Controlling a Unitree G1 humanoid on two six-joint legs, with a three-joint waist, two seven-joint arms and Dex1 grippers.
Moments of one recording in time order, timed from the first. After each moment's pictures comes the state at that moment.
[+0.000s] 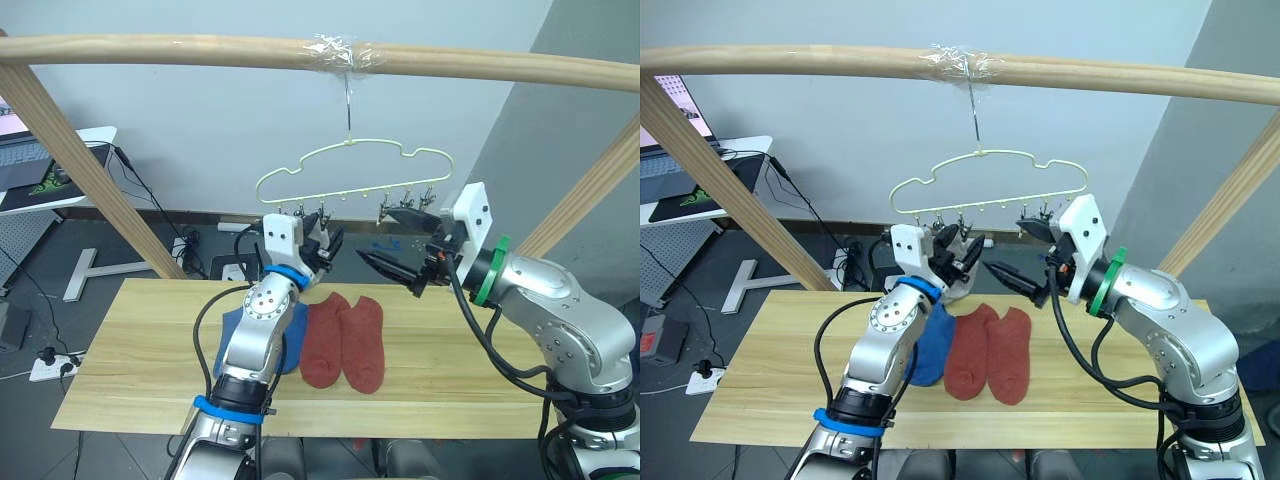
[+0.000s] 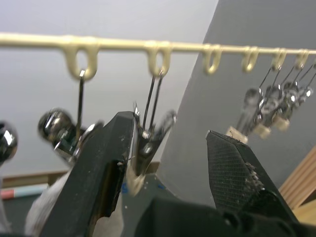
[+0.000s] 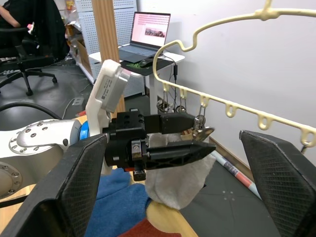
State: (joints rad) left arm -0.40 0.08 -0.11 0.04 -0.06 0.10 -0.23; right arm -0.42 -0.49 0.00 -0.60 0.61 0.81 0.54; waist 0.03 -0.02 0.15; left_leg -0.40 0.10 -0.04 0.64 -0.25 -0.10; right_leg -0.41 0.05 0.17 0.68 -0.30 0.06
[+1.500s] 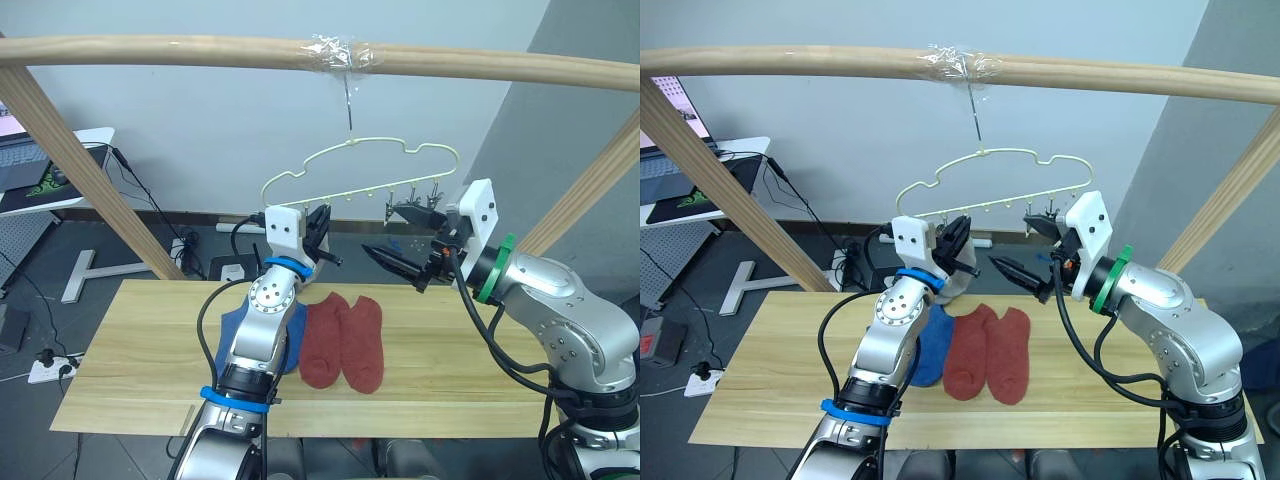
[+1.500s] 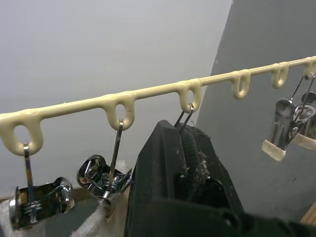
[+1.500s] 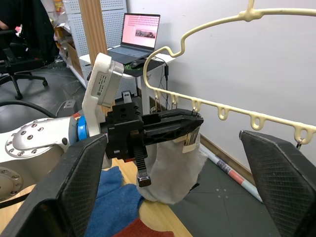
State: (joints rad) left arm -0.43 0.05 -0.10 0.09 0.02 0.06 -0.19; right arm -0.41 -0.50 -0.01 -0.59 0.62 0.81 0.52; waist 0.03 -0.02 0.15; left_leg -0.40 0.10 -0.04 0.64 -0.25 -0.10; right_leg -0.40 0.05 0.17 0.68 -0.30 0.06
